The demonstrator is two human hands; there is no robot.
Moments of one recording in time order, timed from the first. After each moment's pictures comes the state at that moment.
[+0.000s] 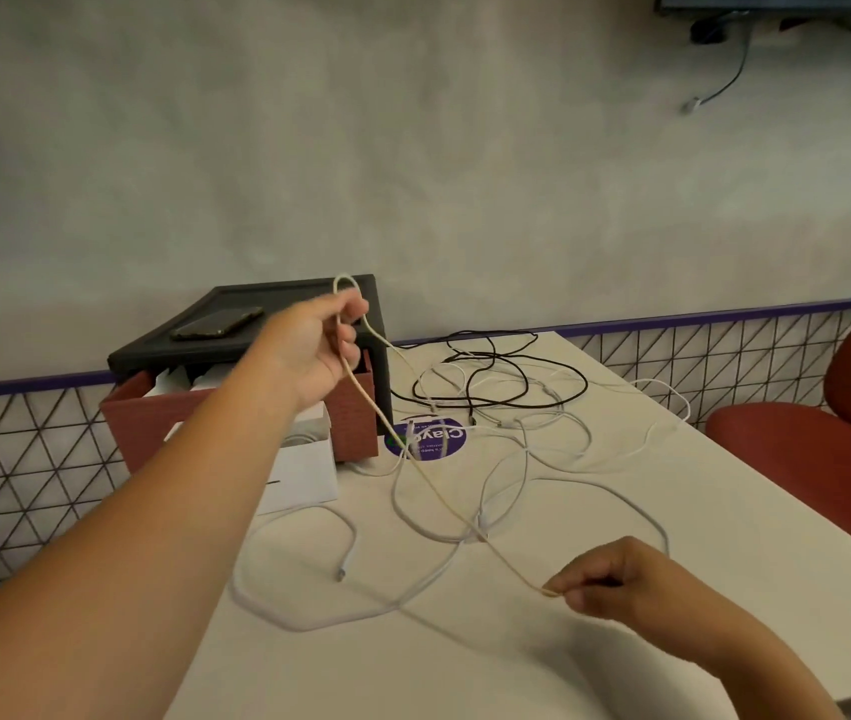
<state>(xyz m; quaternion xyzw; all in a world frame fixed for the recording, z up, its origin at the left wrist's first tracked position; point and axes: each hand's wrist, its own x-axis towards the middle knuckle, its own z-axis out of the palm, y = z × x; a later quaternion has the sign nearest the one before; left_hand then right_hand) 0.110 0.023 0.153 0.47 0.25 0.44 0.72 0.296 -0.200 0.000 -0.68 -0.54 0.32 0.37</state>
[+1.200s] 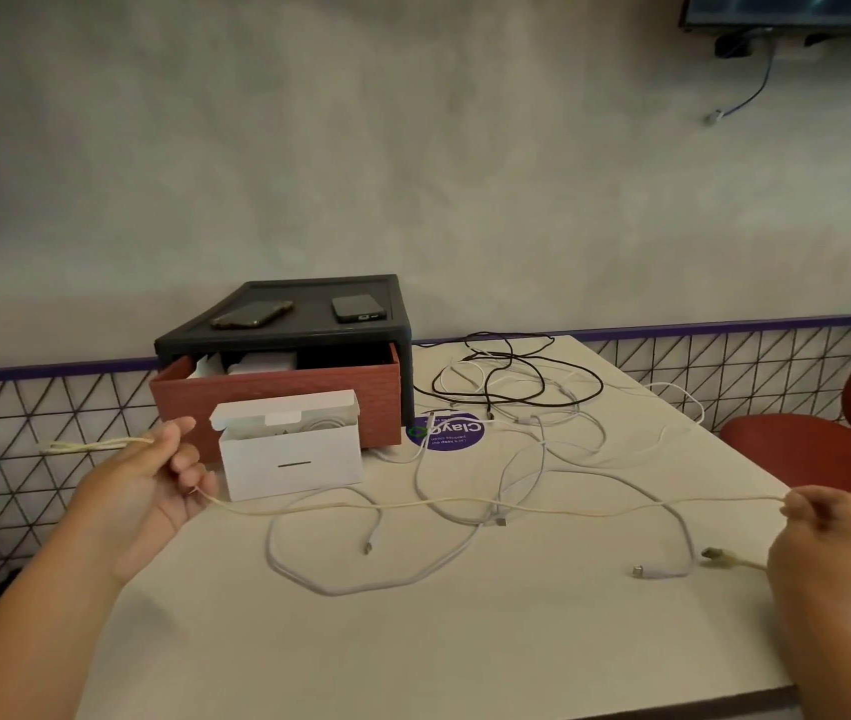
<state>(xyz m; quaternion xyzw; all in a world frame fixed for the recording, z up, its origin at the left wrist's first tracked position) -0.054 -0.003 0.064 0.43 0.31 0.55 0.65 0.372 -0.224 -0.031 -0.74 -0.11 -0.13 0.65</state>
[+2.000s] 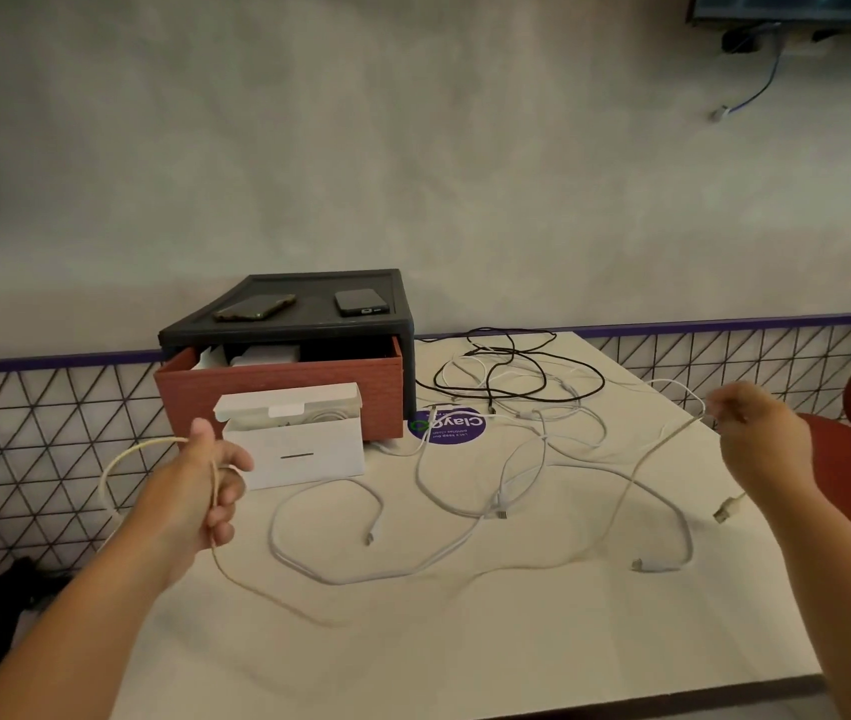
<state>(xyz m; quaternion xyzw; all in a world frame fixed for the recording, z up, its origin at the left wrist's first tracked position) -0.034 -0.017 0.054 0.55 0.49 0.42 0.53 0.388 -0.185 0.045 -0.81 -0.31 -0.12 0.48</state>
